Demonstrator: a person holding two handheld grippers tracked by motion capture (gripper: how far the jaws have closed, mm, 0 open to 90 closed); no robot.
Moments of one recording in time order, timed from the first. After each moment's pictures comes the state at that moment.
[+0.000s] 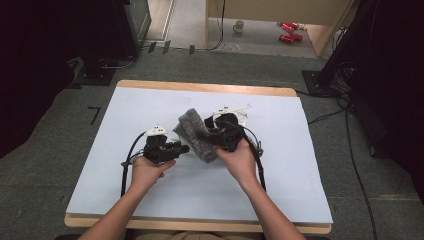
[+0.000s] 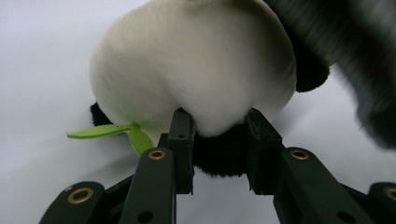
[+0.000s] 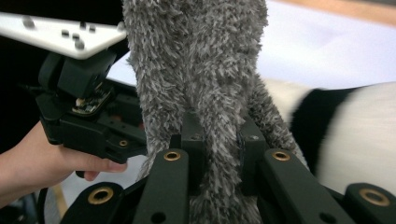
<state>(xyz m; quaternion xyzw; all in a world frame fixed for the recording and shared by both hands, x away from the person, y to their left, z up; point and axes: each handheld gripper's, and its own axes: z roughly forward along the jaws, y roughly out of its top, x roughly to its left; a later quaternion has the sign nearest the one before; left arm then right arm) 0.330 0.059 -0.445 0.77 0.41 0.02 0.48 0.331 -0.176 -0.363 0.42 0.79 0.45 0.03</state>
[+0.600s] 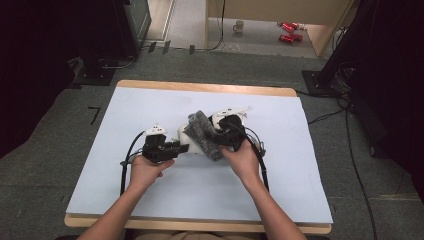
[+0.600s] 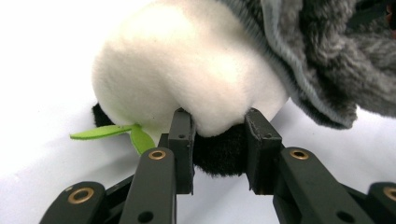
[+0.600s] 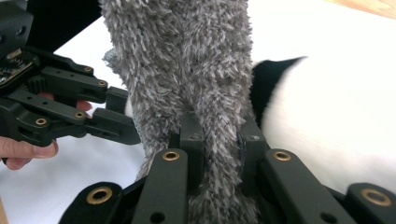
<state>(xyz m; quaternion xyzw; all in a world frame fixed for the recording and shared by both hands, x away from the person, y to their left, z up) 0.334 0.062 -0.445 0.78 0.40 0.02 0.48 0.344 -0.191 -0.386 0.44 0.79 0.41 0.07</state>
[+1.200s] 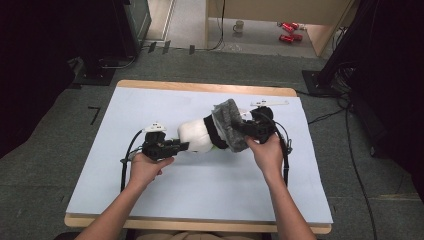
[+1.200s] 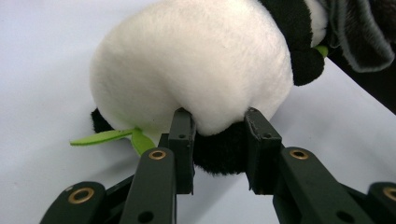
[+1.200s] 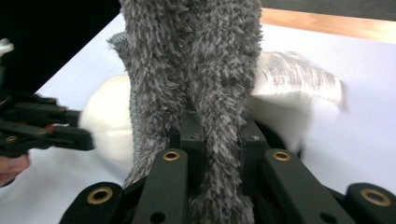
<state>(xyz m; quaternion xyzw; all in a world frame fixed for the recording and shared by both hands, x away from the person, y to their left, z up) 0.342 0.065 -0.444 0.78 0.40 0.01 0.48 0.349 -0.265 -0.369 0.51 0.73 0.44 0.09</state>
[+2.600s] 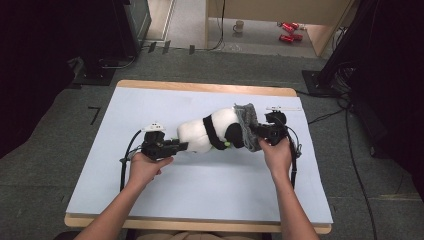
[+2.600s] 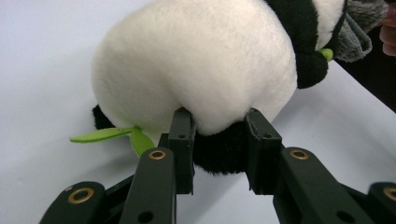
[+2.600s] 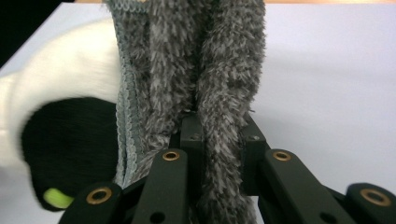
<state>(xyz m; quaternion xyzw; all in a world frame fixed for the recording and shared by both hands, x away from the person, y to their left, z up) 0.344 0.069 -0.446 0.78 0.41 0.00 0.48 0.362 -0.310 -0.409 0.58 0.70 0.40 0.11</state>
